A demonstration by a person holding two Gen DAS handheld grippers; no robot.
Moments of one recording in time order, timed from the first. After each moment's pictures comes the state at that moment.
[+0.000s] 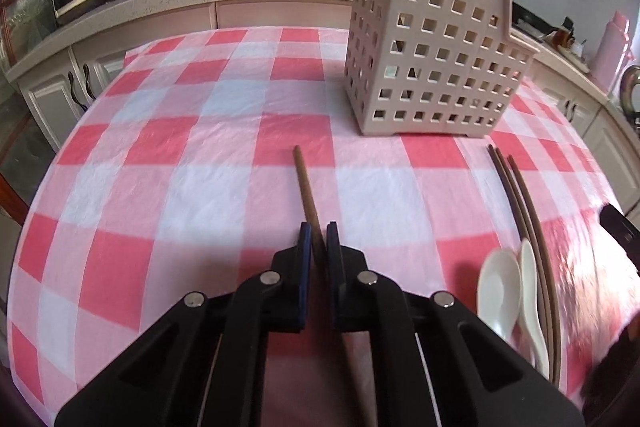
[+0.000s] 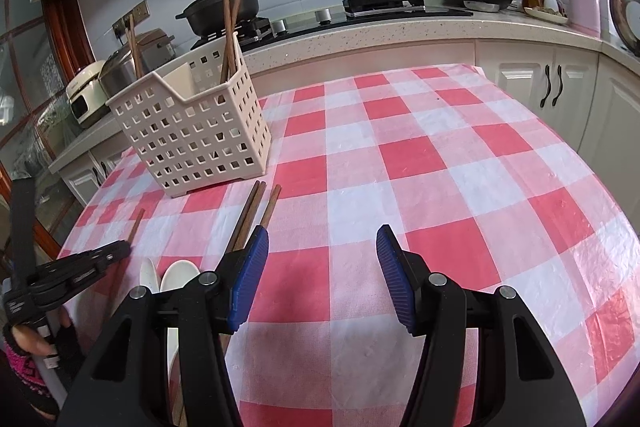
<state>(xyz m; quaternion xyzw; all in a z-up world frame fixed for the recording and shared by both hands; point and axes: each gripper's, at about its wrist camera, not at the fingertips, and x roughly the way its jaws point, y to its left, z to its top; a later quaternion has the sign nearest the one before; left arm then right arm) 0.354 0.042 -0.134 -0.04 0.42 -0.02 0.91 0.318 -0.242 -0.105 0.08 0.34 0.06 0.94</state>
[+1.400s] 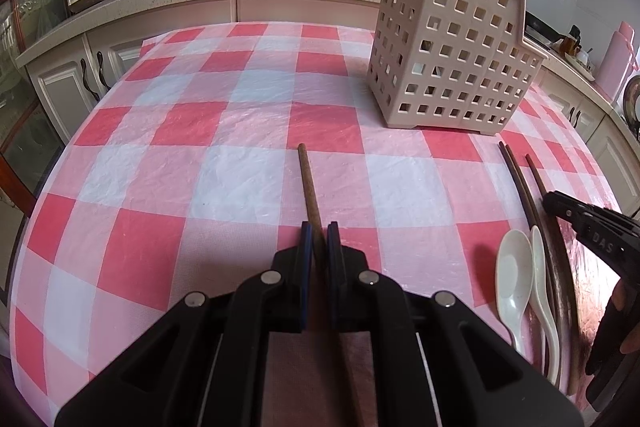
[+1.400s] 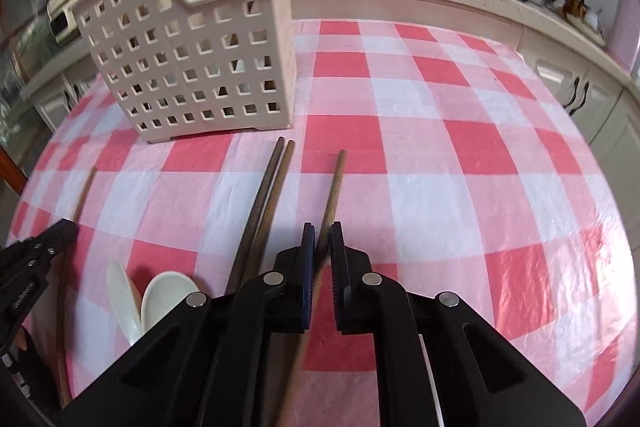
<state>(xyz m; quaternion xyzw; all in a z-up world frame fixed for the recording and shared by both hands) 0.342 0.056 -0.136 -0.05 0.42 0.00 0.91 0.378 -0.191 -0.128 0.01 0.44 0.05 0.90</state>
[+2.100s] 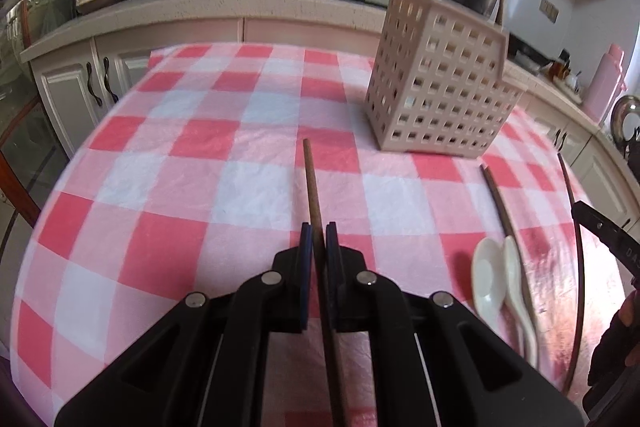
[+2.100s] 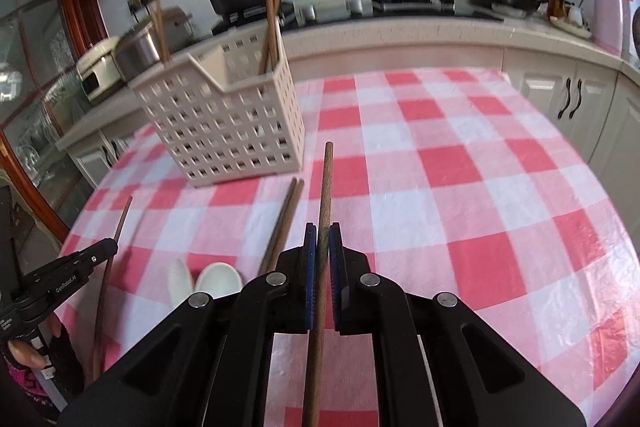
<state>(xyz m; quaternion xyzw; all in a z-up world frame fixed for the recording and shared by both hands) 0.318 0.070 -0.111 -0.08 0.38 -0.01 0.92 0.317 -0.217 -0.080 0.07 0.34 0.09 0.94</state>
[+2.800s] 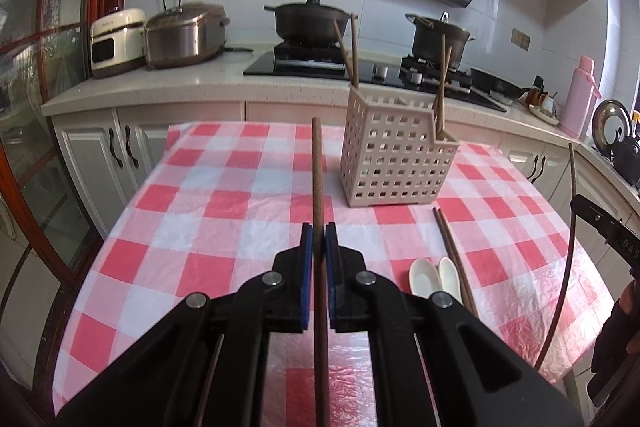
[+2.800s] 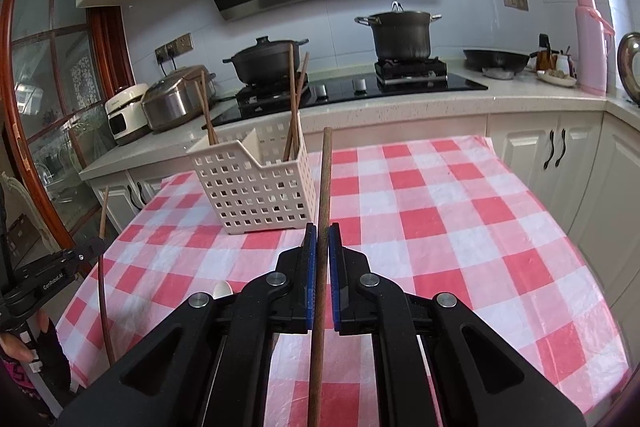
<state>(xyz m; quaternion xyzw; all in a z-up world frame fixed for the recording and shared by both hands) 0.238 0.053 -0.033 -0.04 0.27 -0.01 0.96 0.252 -0.237 -0.025 0.06 0.24 0.09 0.96</state>
